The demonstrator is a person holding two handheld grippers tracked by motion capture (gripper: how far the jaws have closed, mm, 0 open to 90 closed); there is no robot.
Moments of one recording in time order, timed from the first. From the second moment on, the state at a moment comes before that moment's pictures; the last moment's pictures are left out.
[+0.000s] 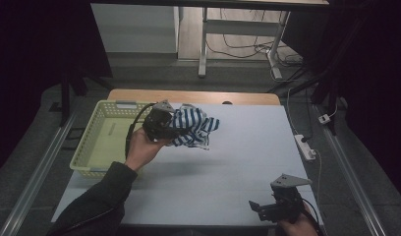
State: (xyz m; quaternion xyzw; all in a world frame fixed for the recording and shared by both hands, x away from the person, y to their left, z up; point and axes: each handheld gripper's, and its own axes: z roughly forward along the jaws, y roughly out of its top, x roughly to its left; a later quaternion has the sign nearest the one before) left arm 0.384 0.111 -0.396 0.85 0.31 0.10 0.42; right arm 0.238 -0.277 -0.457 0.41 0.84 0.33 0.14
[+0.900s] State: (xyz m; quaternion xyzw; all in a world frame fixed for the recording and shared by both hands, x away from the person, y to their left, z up) left arm 0.393 0.084 -0.432 0.86 0.31 0.07 0.41; right arm 0.237 -0.277 -0.457 0.41 0.84 0.33 0.13
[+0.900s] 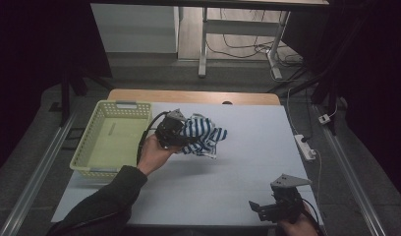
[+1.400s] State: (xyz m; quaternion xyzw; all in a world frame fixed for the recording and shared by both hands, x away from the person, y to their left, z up) left arm 0.401 0.079 -0.459 0.86 0.32 0.06 0.39; right arm 0.237 -0.276 -0.457 0.41 0.84 0.33 0.14
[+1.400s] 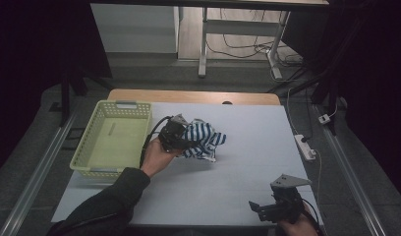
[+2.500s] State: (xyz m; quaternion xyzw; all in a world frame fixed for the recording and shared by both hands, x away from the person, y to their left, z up) left arm 0.419 0.070 -0.515 0.89 0.35 0.03 0.31; right arm 0.236 -0.276 -0.457 0.40 0.84 0.33 0.14
